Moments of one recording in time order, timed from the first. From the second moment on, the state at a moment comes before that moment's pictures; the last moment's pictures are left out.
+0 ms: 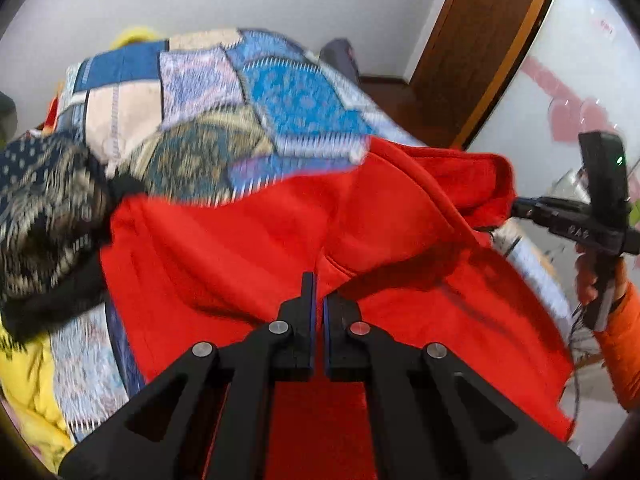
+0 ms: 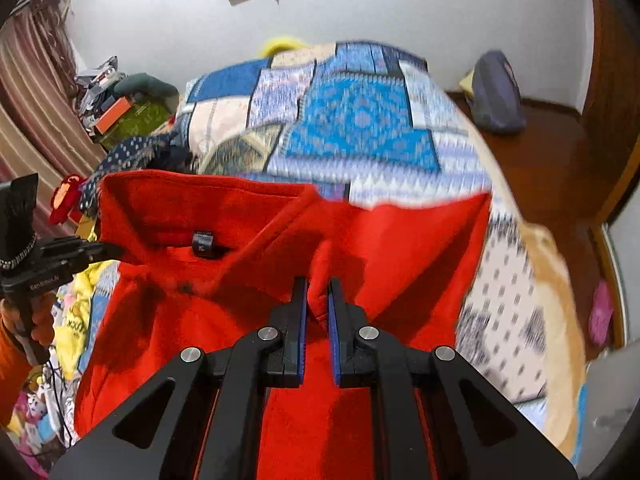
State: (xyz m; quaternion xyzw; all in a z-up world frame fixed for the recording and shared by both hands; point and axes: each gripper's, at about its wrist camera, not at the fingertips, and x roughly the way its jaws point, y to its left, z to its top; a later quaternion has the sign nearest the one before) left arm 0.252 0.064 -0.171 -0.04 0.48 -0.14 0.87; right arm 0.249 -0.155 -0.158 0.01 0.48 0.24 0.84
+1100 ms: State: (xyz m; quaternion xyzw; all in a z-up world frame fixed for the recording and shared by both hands) left arm 0.279 0.046 -0.162 -0.02 0.46 -0.07 0.89; right arm 0.268 -0.105 -0.166 -0.02 0.52 0.24 0.82
